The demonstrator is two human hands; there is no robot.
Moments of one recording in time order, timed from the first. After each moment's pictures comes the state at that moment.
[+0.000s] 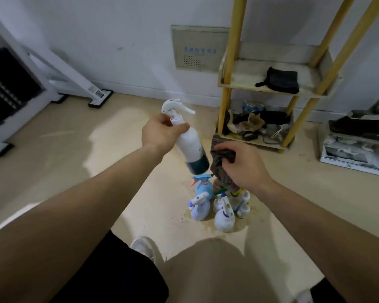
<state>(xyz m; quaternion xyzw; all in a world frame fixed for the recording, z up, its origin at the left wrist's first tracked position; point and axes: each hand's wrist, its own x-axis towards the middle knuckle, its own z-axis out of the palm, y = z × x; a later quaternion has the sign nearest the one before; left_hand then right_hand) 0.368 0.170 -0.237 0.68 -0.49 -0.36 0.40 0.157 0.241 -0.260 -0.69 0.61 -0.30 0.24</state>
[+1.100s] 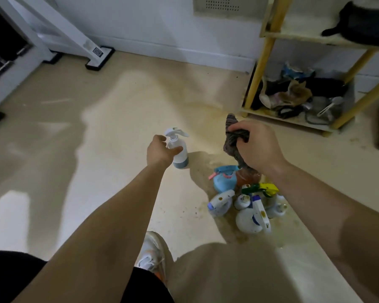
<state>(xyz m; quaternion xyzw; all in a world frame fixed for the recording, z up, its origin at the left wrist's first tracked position) 0.446 0.099 -0.471 0.80 -0.44 -0.34 0.24 0.192 0.129 -0.378 -0.67 0.64 -0.27 0.26</state>
